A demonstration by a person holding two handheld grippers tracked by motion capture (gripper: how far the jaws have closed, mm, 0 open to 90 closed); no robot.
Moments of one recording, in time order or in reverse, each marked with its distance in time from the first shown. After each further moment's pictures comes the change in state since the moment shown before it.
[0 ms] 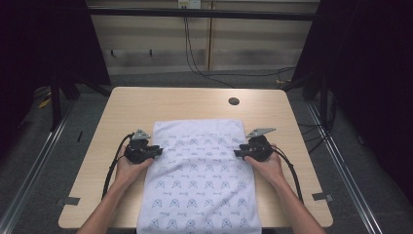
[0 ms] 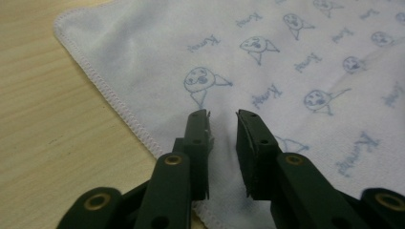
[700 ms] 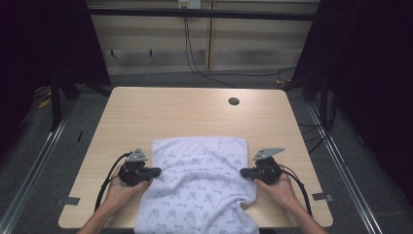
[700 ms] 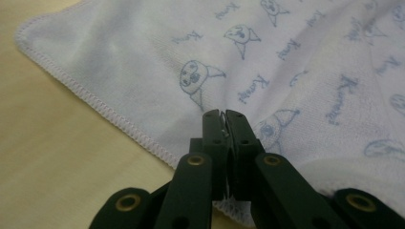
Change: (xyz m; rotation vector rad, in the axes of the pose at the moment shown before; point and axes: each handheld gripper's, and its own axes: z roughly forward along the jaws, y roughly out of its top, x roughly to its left) left arm -0.046 -0.042 -0.044 0.061 -0.177 0.054; right arm 0.043 -0.044 -0.047 0.059 0.129 -0.036
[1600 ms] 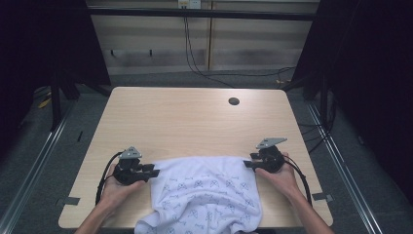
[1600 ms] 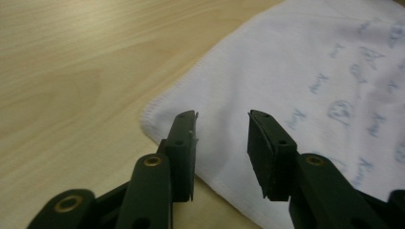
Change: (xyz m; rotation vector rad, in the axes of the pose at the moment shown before) left arm 0.014 0.010 -0.011 -0.038 0.051 -0.065; right arm -0.040 0.017 0.007 -0.013 -0.141 0.007
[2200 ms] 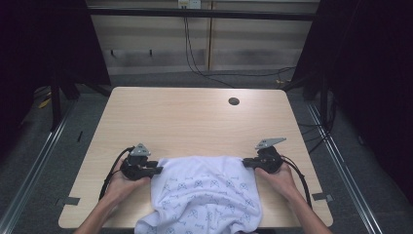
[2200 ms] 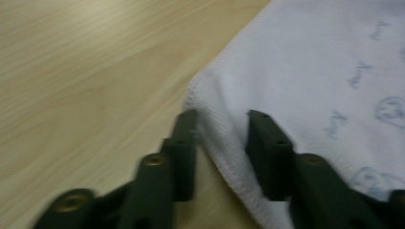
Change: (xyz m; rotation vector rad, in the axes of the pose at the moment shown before) left arm -0.005 0.011 0.024 0.080 -0.014 0.108; right arm 0.003 -0.001 0.002 -0.004 0.118 0.031
